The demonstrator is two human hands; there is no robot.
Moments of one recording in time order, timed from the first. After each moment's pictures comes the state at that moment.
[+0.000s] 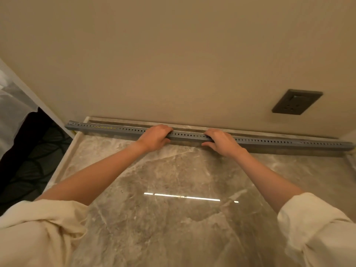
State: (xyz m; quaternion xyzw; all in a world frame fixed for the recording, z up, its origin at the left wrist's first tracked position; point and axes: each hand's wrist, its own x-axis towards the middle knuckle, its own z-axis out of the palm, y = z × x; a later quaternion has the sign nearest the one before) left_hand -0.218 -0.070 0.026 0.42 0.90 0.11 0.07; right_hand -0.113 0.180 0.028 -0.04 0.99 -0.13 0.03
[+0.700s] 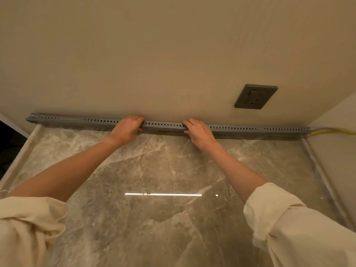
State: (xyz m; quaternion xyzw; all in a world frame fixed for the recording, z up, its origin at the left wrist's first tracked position) left_hand -0.229 -0.024 0.020 0.39 0.92 0.10 0.00; right_hand -0.111 0.224 0.021 -0.02 1.00 -0.06 -0.04
